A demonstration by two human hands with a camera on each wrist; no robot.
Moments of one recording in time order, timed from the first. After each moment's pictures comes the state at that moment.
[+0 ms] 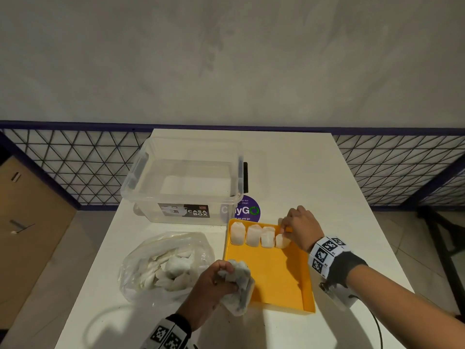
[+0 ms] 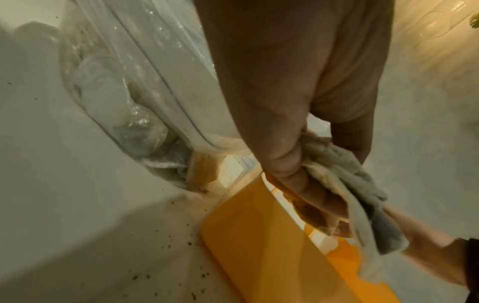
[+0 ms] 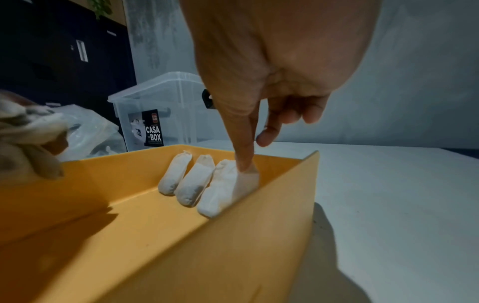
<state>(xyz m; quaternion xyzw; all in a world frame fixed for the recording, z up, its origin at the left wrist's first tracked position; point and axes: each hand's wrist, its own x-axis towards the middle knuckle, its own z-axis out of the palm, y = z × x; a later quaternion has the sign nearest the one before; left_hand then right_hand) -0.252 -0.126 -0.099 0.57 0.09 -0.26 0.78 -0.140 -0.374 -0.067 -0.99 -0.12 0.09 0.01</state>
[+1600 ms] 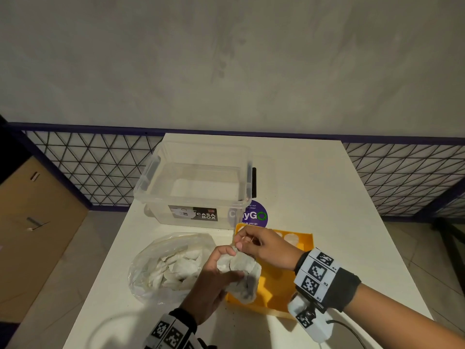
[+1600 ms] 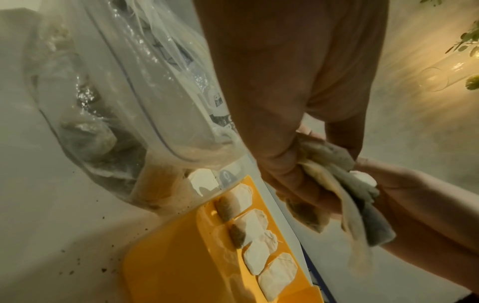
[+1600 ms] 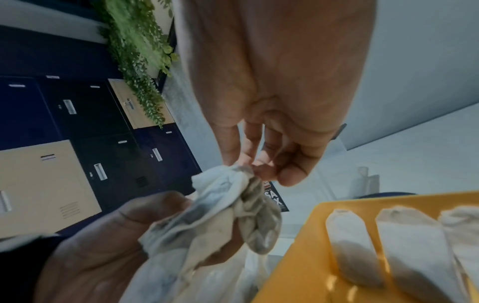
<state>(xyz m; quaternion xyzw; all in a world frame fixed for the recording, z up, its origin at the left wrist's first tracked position) -0.244 -0.126 -0.057 0.53 0.10 -0.24 0.81 -0.174 -0.284 -0.017 -0.83 -0.18 0.25 0.46</state>
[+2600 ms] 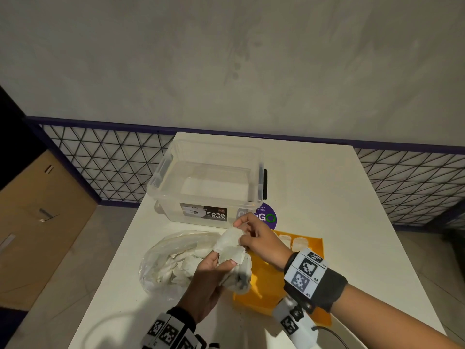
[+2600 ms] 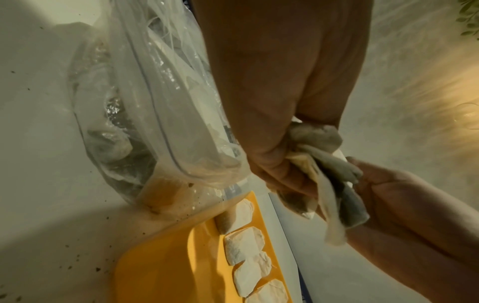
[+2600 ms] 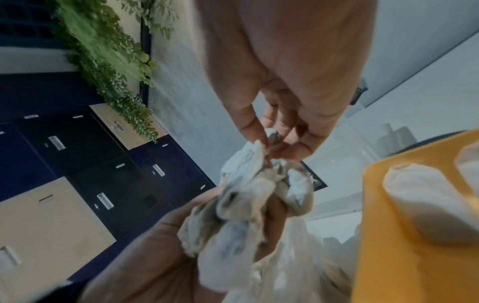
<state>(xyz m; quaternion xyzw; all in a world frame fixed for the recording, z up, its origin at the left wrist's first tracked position) -0.244 -0.107 -0.058 0.53 0.16 -0.19 0.81 -0.171 -0.246 -0.018 -0.79 -0.09 0.21 0.57</state>
